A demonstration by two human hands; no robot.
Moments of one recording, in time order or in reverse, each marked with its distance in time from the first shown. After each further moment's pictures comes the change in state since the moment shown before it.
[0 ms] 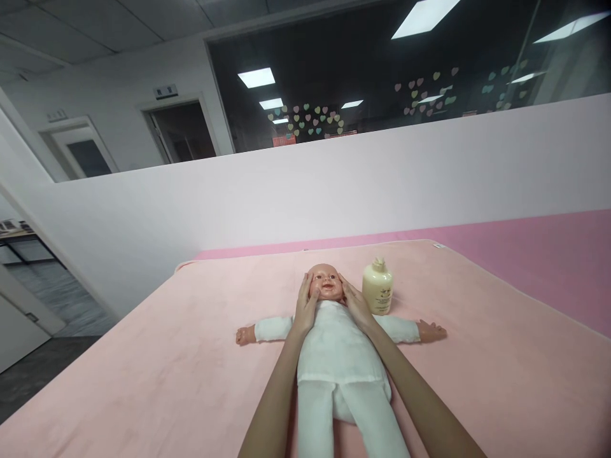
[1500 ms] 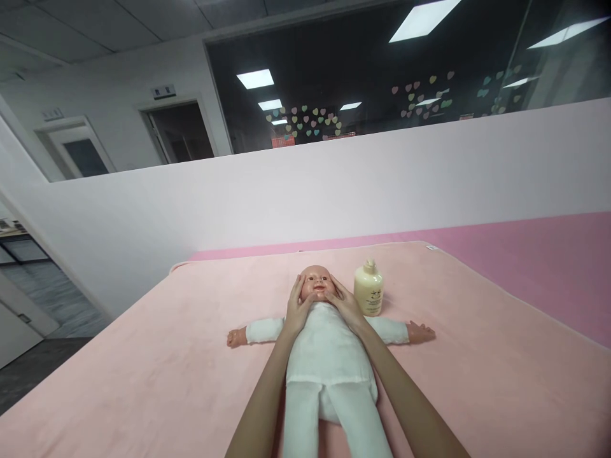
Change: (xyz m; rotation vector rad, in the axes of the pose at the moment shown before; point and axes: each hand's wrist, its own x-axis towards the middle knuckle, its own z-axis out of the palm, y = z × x) left_hand -0.001 0.004 0.001 0.006 0.014 0.037; right_hand -0.001 -0.010 0.005 0.034 -0.046 -0.033
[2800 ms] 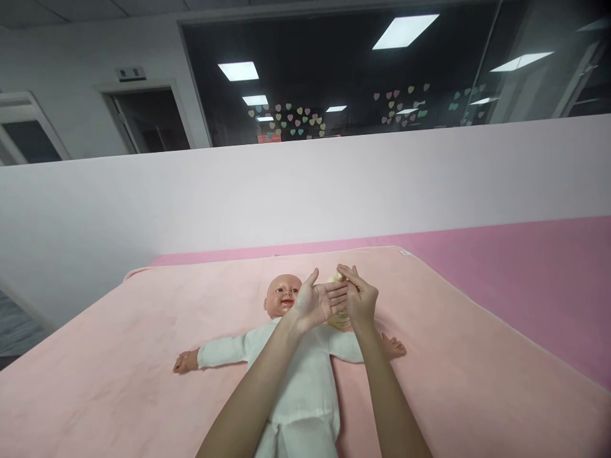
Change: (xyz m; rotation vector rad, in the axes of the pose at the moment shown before) left_hand 0.043 0.114 0.097 -1.045 -0.607 -0.786; right_hand 0.013 -0.081 -0.065 -0.415 0.420 -0.572
